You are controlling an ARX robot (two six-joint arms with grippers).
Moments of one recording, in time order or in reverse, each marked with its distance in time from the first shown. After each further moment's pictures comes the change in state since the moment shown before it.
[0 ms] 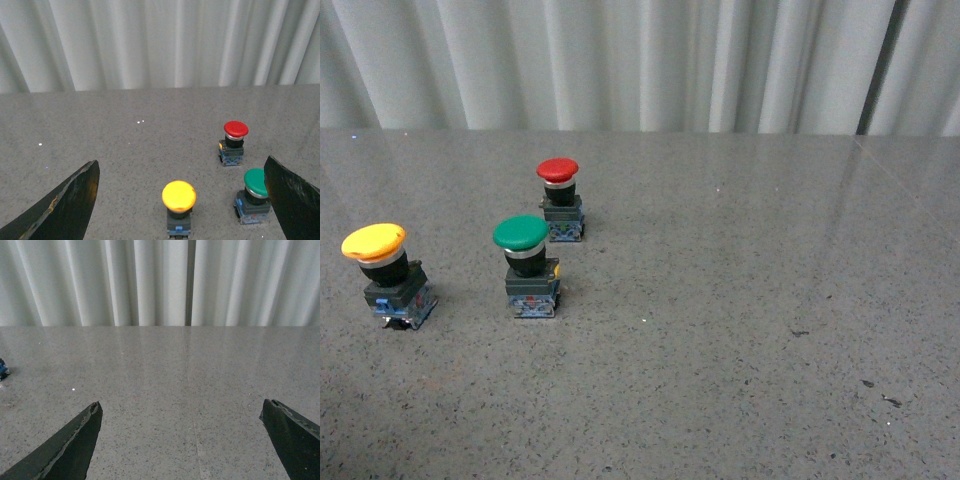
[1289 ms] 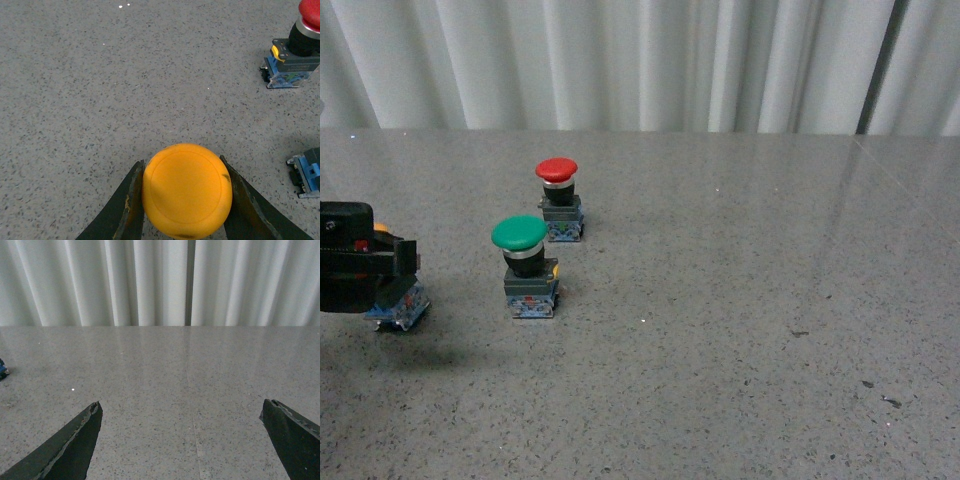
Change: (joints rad) left arm 0.086 0.655 0.232 -0.011 0.085 -0.058; right arm 0.000 0.000 0.000 0.000 0.000 0.000
